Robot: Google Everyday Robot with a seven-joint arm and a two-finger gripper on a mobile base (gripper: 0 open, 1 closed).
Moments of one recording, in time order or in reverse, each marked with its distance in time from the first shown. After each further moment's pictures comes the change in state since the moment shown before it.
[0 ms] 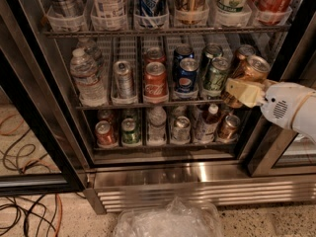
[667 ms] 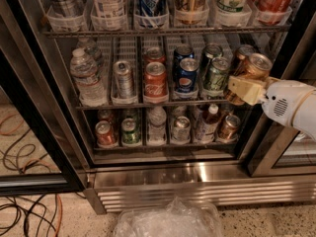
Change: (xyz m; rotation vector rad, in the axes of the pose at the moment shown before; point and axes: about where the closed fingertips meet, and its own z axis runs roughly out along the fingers) arm -0.004 -0.010 0.001 0.027 -0.010 -0.031
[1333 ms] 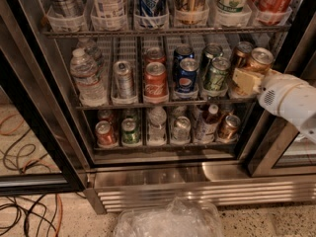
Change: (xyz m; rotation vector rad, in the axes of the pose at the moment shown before) arm -0.002 -0.057 0.034 0.188 -0.050 -0.054
